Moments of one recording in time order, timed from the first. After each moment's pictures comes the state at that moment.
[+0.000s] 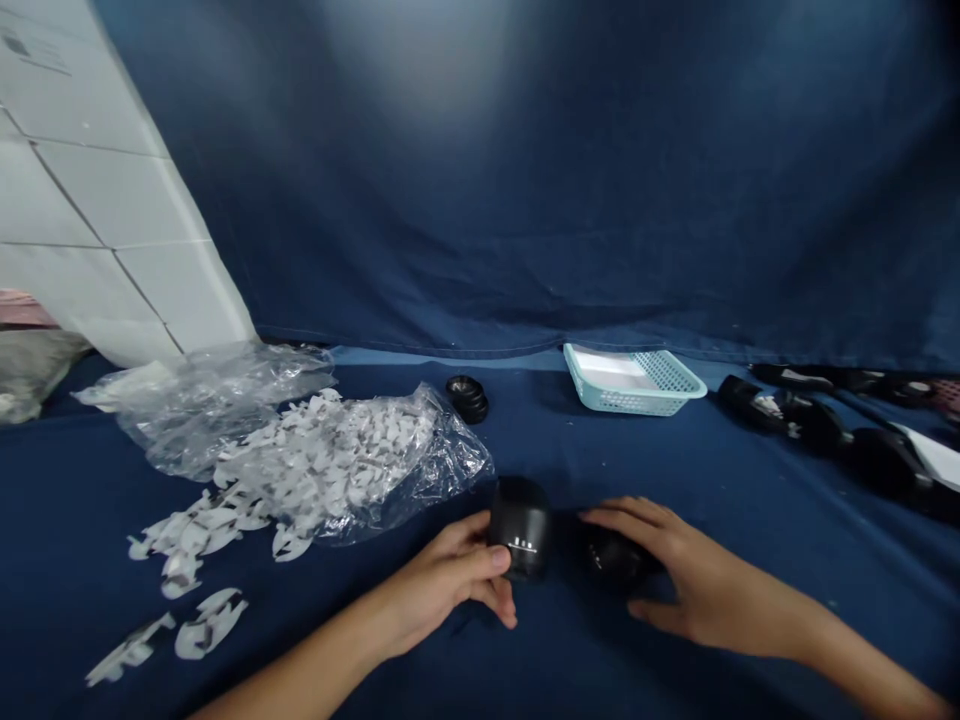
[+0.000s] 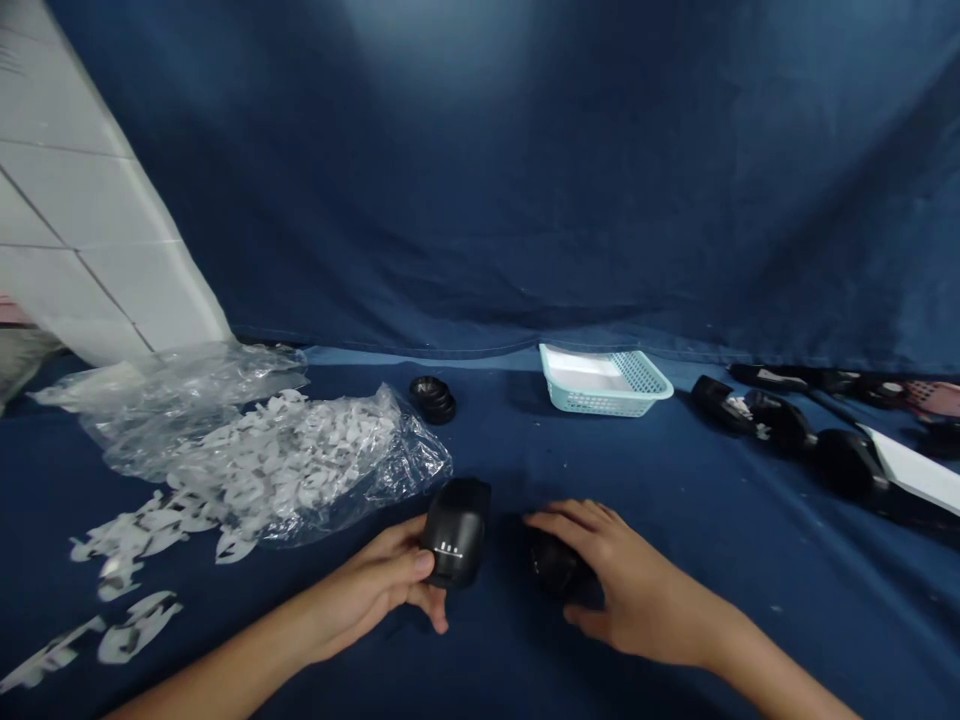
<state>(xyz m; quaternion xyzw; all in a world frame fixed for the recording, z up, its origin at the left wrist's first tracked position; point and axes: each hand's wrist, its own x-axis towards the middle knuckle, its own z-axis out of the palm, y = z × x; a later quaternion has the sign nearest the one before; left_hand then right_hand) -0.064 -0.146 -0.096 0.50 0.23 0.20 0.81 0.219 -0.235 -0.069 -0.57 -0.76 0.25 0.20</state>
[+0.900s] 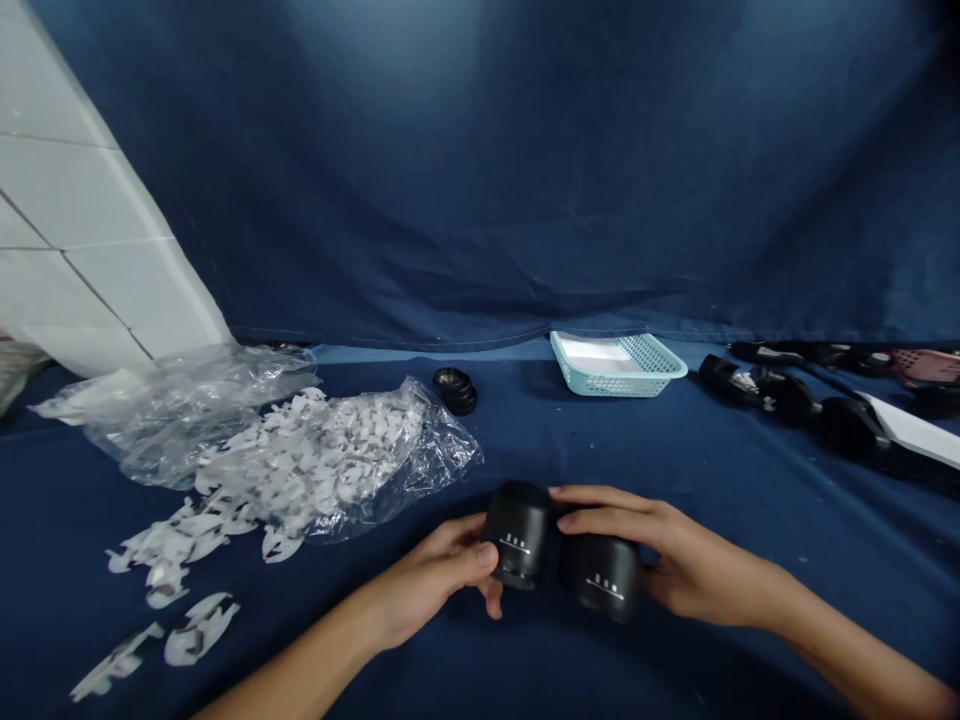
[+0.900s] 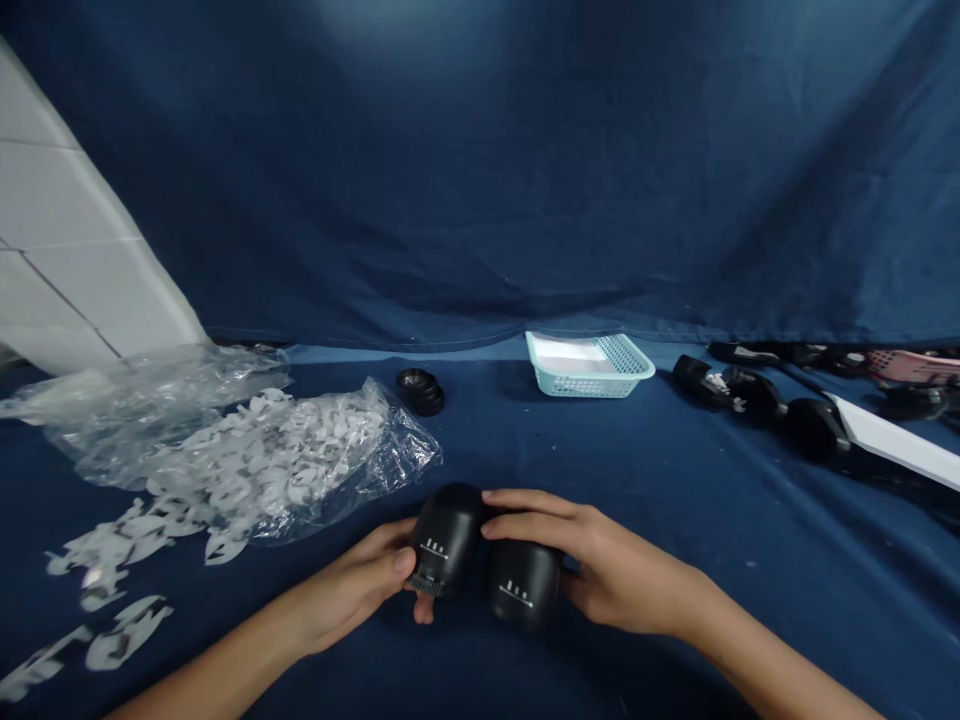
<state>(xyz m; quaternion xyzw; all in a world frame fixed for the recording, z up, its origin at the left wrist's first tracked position) -0.069 -0.150 -0.104 0.53 0.17 0.21 0.80 0.199 -0.238 -0.048 -0.42 -0.81 0.31 0.25</state>
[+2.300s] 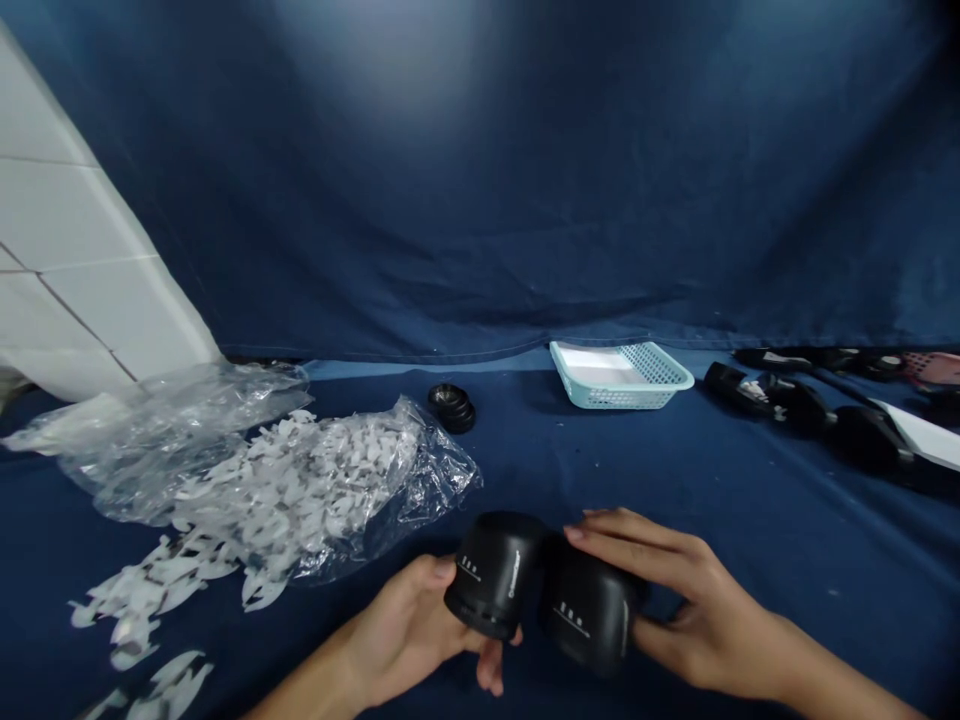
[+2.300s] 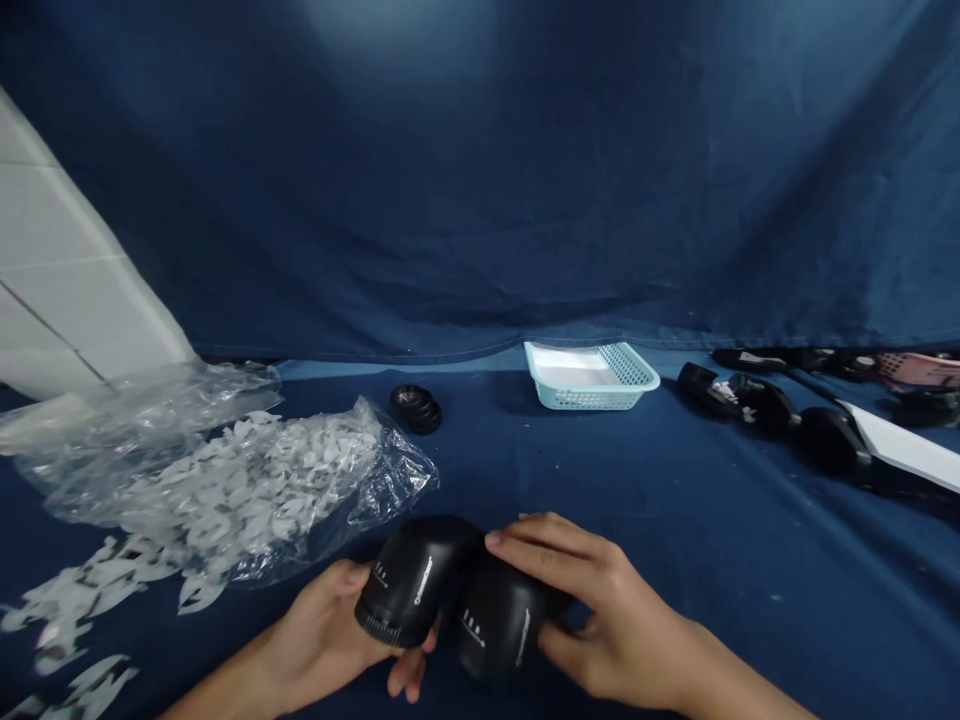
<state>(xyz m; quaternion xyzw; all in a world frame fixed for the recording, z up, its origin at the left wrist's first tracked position) -0.073 -0.139 -0.107 0.38 0.11 0.15 0.91 0.188 -0.238 -0.062 -0.45 -0.80 0.18 0.36</state>
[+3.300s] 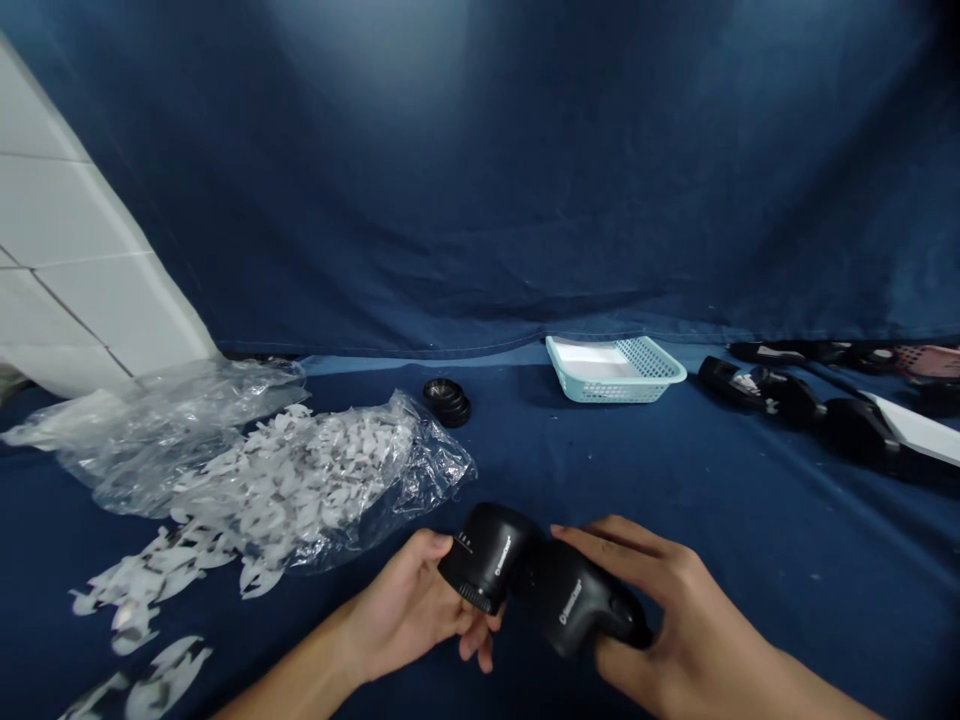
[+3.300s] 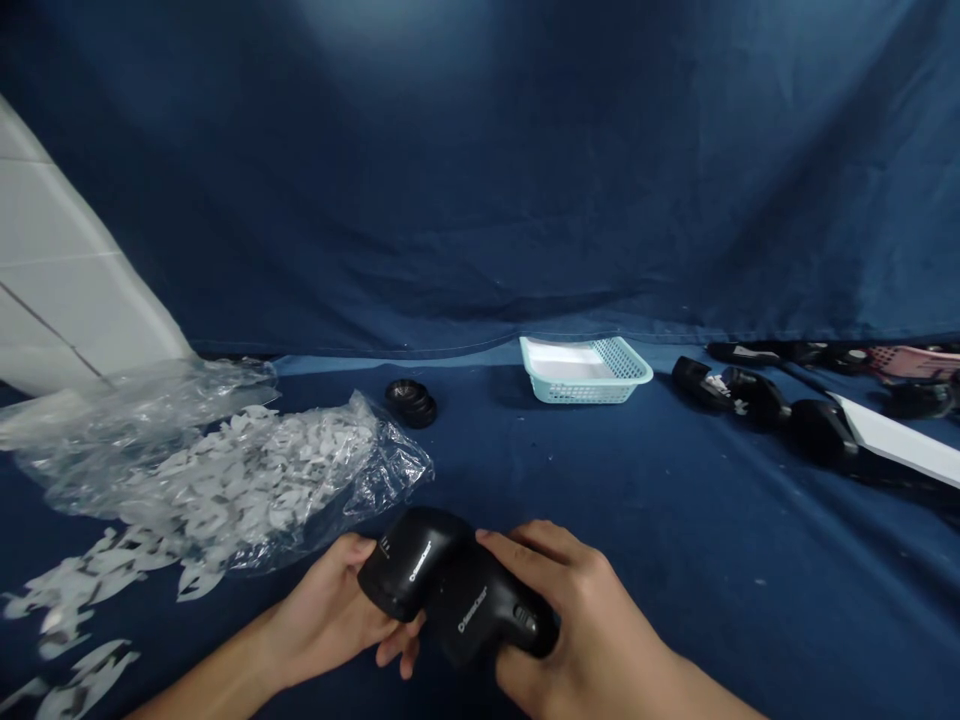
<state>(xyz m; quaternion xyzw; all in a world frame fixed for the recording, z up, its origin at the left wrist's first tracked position) -0.069 -0.134 -0.114 0.35 0.13 0.12 0.92 0.153 -0.252 -0.040 -0.54 -0.72 0.22 0.38</state>
